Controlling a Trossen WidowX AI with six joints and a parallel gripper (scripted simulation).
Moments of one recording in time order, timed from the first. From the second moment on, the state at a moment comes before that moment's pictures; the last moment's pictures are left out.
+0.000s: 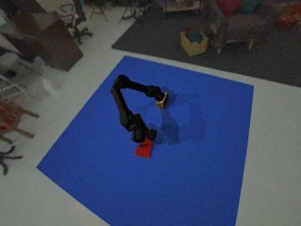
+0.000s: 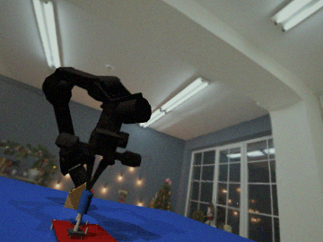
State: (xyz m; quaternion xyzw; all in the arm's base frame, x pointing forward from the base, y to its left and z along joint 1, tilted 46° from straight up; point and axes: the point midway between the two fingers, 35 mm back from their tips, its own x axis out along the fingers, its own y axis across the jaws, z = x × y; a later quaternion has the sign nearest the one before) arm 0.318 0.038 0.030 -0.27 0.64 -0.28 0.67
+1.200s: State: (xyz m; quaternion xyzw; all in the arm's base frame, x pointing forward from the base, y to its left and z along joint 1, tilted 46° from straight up) arm 0.318 0.031 0.023 -0.27 0.64 -0.27 0.67
